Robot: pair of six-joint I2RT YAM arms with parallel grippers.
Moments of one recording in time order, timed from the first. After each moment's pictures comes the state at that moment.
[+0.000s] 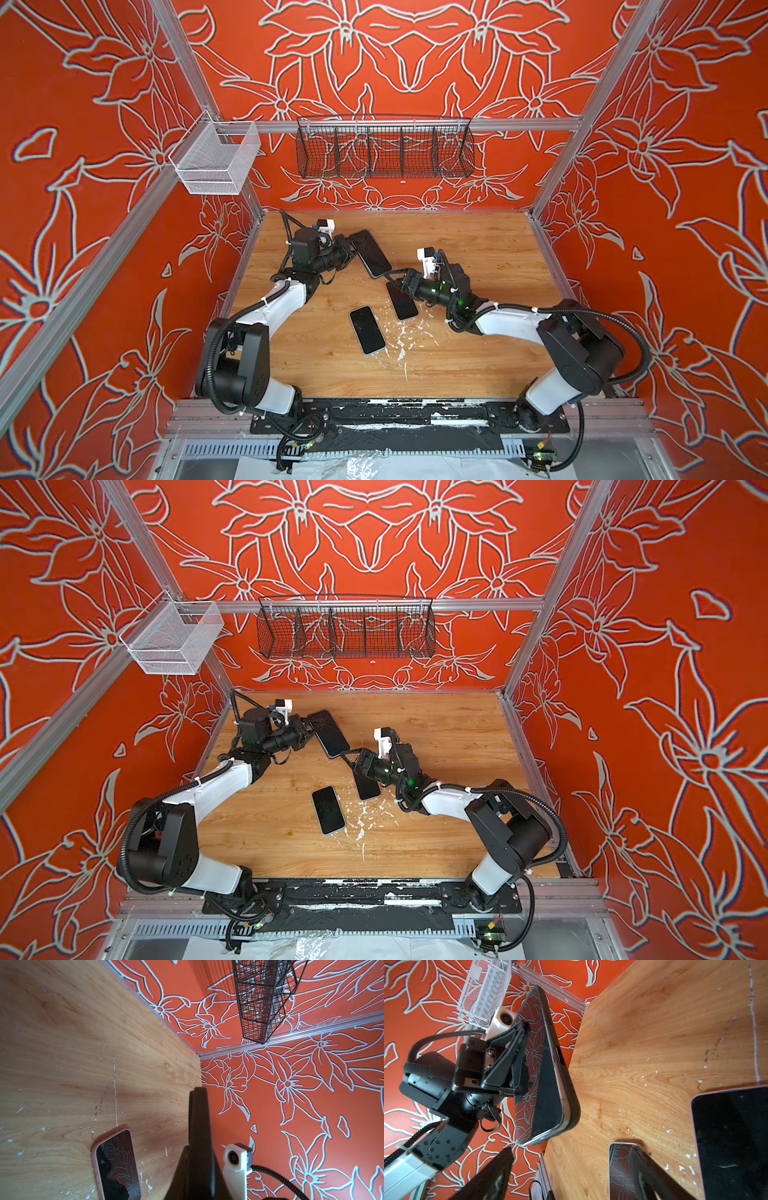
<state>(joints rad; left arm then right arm) -0.10 1.47 0.90 0.31 0.67 -1.06 0.68 1.61 0.74 0.70 -0.37 1.07</state>
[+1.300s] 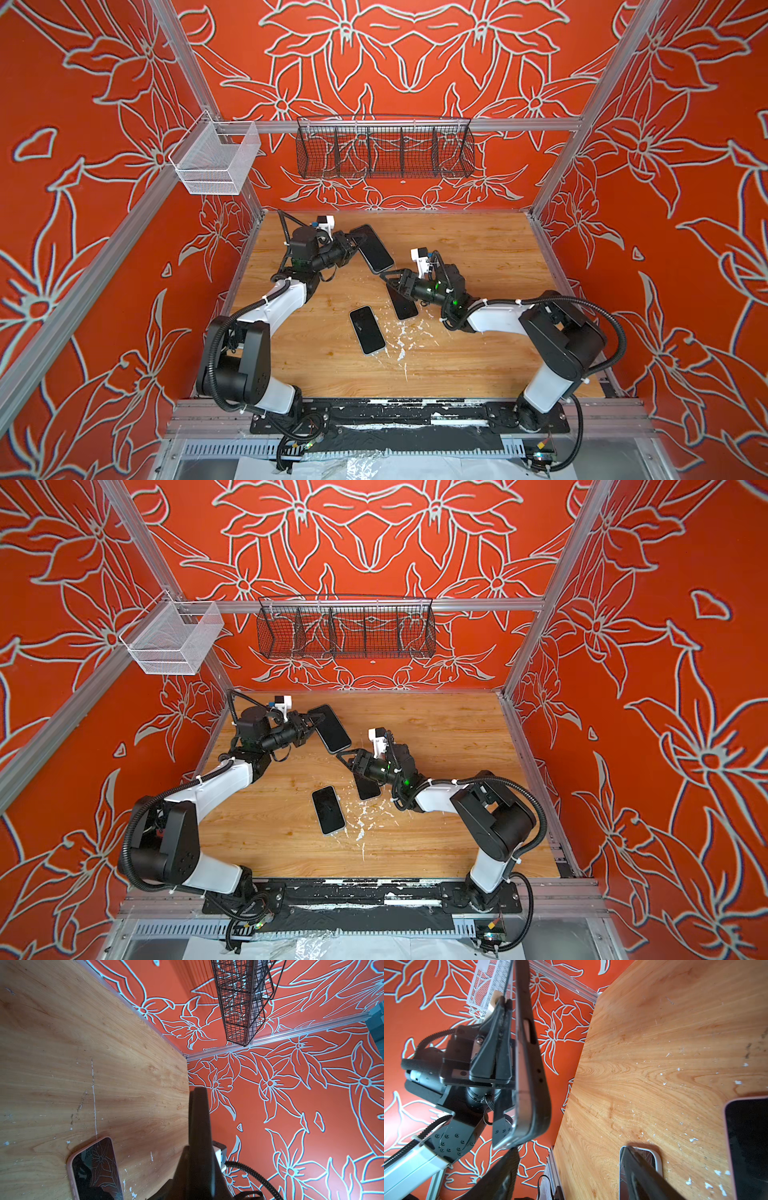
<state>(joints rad) -0.10 1.49 0.90 0.40 0.71 -1.13 0.68 1.71 0.75 0.84 -0.43 1.12</state>
